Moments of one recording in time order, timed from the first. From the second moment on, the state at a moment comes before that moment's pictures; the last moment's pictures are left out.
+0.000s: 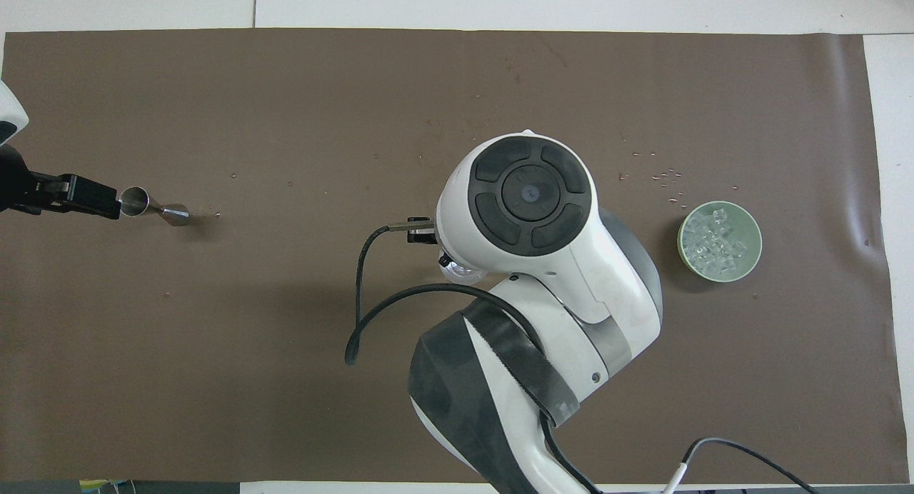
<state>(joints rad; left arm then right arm) -0.01 -0.02 -0.04 -1.69 0.01 1.62 0.09 0.64 0.21 -0.01 -1.59 0.05 1.92 0.63</state>
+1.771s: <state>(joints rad) -0.01 -0.02 -0.03 -1.69 0.02 1.62 0.09 0.61 0.18 -0.03 -1.59 -0.01 1.84 0.63</state>
